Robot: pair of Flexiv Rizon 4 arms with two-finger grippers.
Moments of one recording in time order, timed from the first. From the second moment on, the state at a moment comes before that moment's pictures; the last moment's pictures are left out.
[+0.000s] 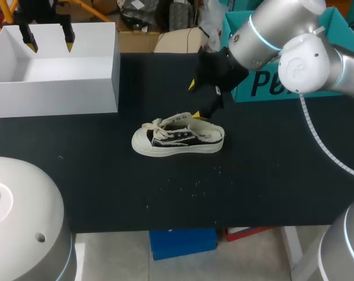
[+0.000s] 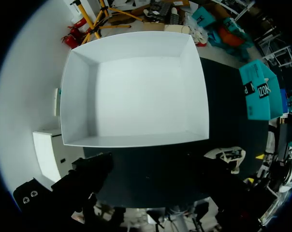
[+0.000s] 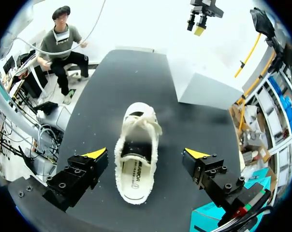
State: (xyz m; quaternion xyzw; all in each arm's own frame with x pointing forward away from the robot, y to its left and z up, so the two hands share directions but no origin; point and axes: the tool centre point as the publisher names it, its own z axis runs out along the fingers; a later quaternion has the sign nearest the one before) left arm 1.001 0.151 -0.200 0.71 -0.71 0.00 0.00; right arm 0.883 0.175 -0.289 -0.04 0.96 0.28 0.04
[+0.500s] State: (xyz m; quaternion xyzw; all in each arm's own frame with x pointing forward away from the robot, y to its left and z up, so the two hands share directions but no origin) left arm 1.001 0.151 -0.200 0.71 -0.71 0.00 0.00; right arm 0.876 0.159 -0.305 -0.03 0.95 0.31 0.04
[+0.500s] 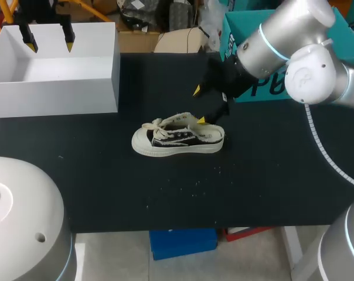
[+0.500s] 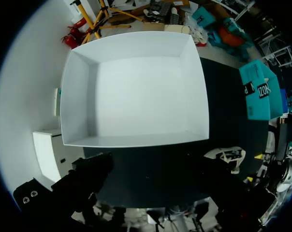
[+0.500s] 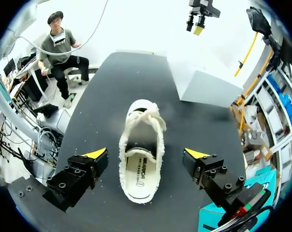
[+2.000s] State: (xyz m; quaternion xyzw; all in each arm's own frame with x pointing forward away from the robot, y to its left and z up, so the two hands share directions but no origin) left arm 1.001 0.151 -0.200 0.71 -0.71 0.00 0.00; right arm 0.879 0.123 -0.413 0.03 0.91 0.41 0.01
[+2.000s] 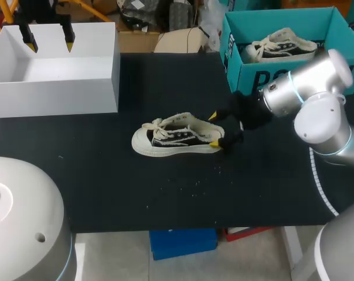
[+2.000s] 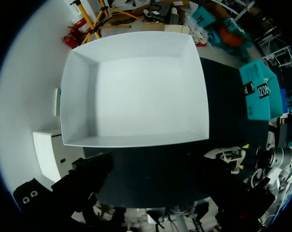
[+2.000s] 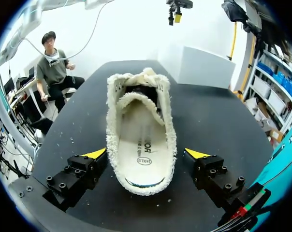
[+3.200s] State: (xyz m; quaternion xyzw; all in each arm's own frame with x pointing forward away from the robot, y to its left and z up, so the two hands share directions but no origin) left arm 0.995 0.127 -0.192 0.71 -0.70 0.00 -0.01; right arm 0.878 0.129 -0.438 0.03 0.89 0.45 -0.01
